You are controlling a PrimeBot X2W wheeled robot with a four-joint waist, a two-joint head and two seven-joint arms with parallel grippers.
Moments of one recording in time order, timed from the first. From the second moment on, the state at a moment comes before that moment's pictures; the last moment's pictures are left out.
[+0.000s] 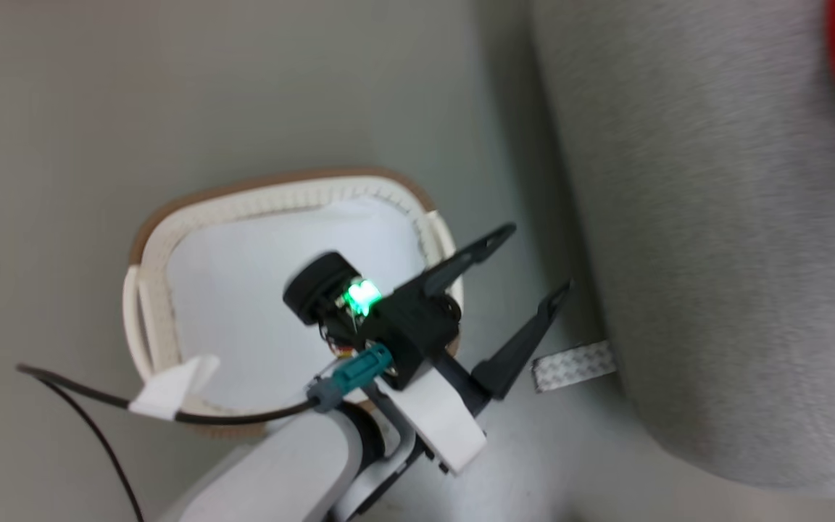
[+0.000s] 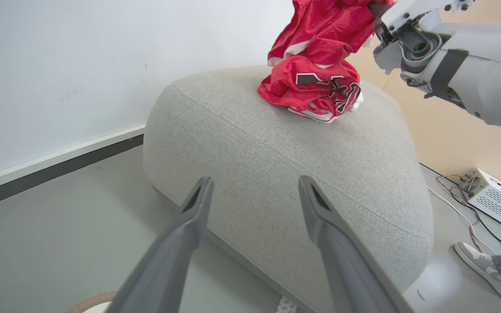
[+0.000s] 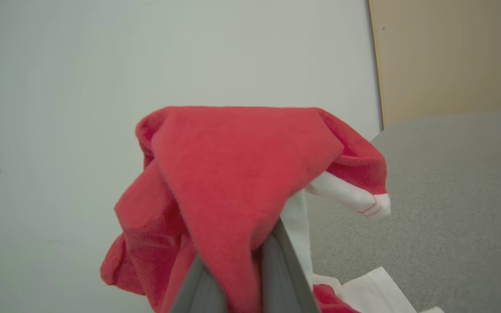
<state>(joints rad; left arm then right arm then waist) -0.61 0.25 -0.77 -0.14 -0.32 0.00 0.09 -0.97 -0.15 -0.52 0.54 0.50 0.13 -0.26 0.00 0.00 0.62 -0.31</state>
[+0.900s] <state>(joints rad) -0.44 0.27 -0.56 0.03 -0.44 0.12 -0.21 -0.45 -0.05 -0.55 0.19 0.22 0.13 -0.26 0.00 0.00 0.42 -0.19</state>
